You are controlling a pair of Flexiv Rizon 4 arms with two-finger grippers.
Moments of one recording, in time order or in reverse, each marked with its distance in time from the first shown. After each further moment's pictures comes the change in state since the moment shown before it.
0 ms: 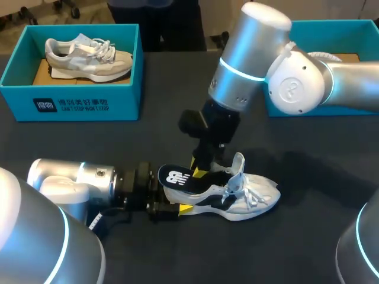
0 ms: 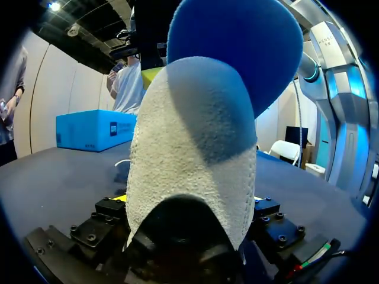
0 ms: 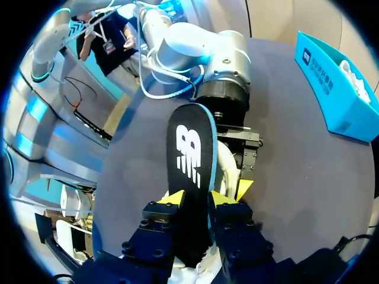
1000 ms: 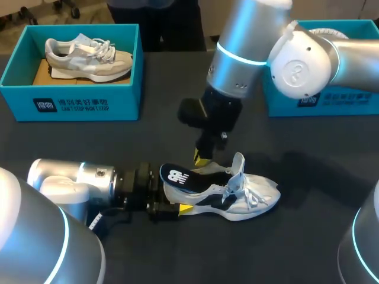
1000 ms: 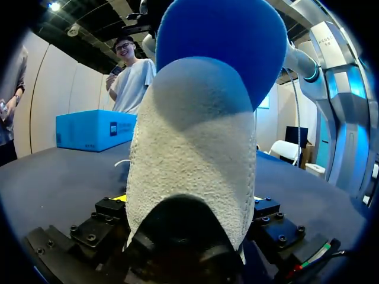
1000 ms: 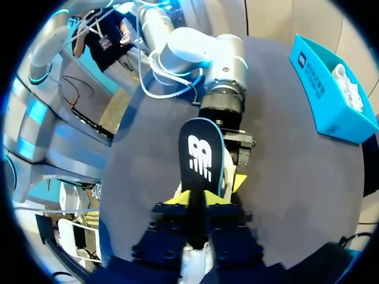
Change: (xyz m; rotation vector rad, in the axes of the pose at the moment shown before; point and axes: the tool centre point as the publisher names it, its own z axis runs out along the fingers) left arm 0.000 0.000 0.000 0.000 0.000 0.000; right arm 0.012 0.009 -0.039 0.065 -0.044 0.001
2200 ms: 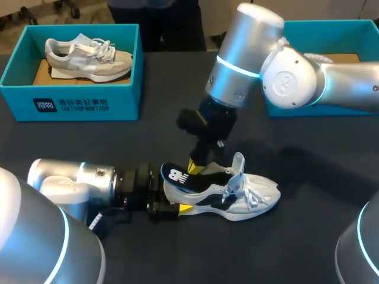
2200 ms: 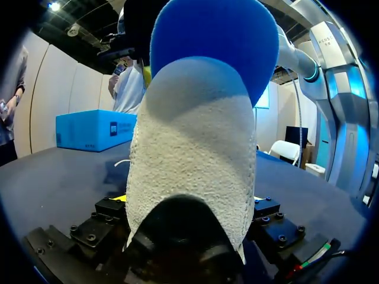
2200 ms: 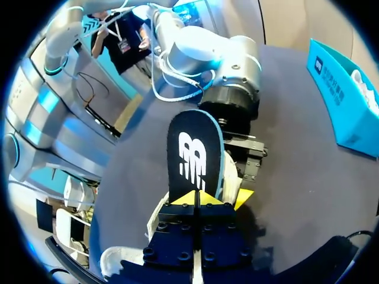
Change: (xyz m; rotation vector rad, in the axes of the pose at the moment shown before) left arm 0.000 0.000 0.000 0.000 0.000 0.000; right arm -0.016 -0.002 0.038 -0.097 0.119 -0.084
